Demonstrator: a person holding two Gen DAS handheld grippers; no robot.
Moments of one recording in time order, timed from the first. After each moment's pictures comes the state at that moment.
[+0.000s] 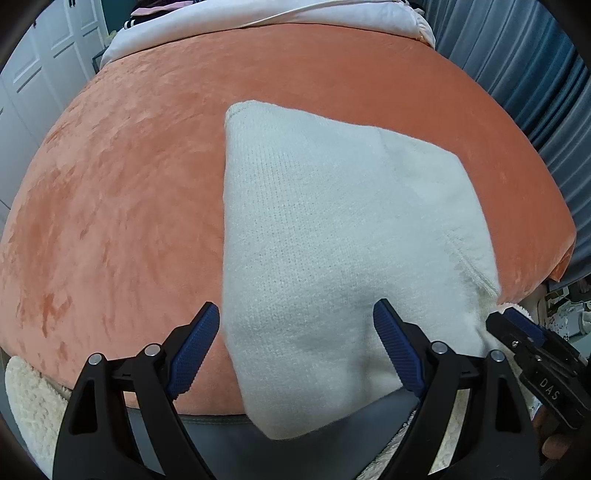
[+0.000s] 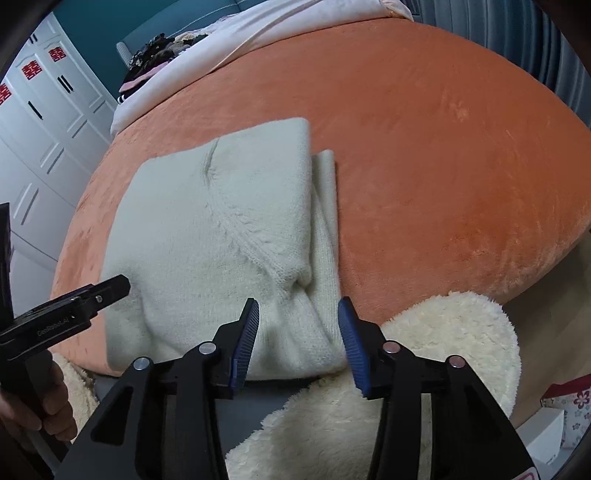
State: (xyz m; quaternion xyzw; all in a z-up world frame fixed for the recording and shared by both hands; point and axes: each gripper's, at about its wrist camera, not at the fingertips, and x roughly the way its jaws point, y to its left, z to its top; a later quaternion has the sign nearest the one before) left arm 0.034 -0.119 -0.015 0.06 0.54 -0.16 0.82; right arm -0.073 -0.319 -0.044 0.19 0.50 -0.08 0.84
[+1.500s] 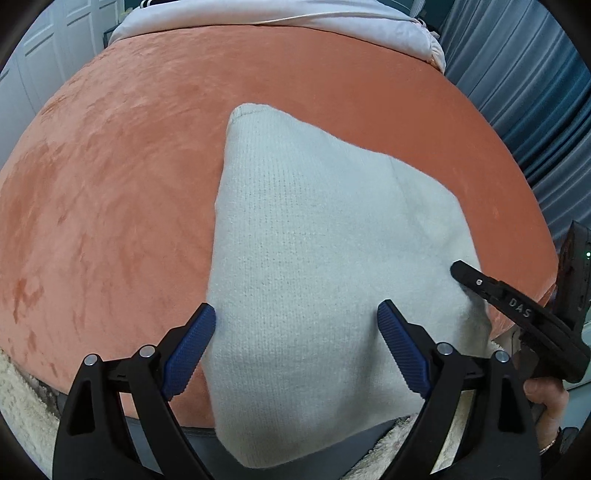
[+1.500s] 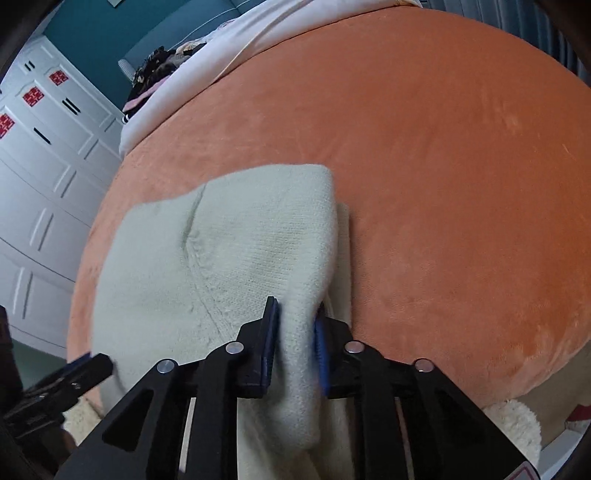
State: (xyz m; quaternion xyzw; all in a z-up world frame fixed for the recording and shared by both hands) left arm 0.055 -0.117 -0.018 -0.03 0.54 -0.16 0.82; right arm -0.003 -0.388 -0.056 0.25 0.48 -0.05 0.84
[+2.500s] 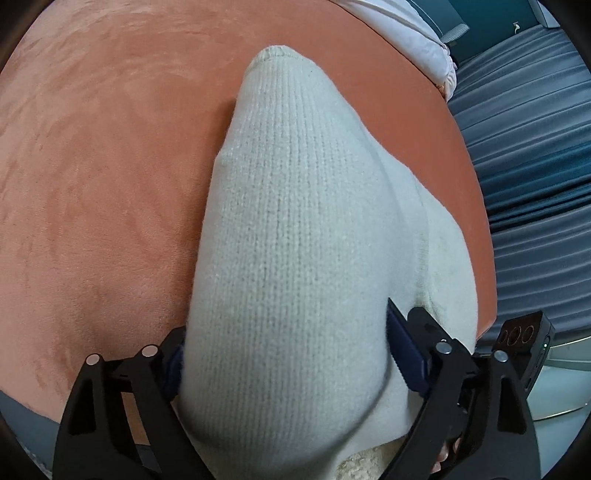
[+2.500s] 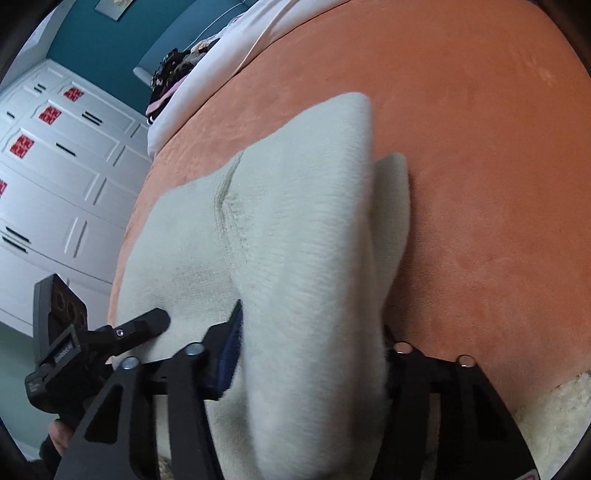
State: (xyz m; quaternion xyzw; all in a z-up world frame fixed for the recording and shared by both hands) left arm 0.096 -0.100 -0.065 -0.20 0.60 -0.20 0.75; right arm -0.008 -0.359 -0.086 0.33 0.47 0.02 0.82
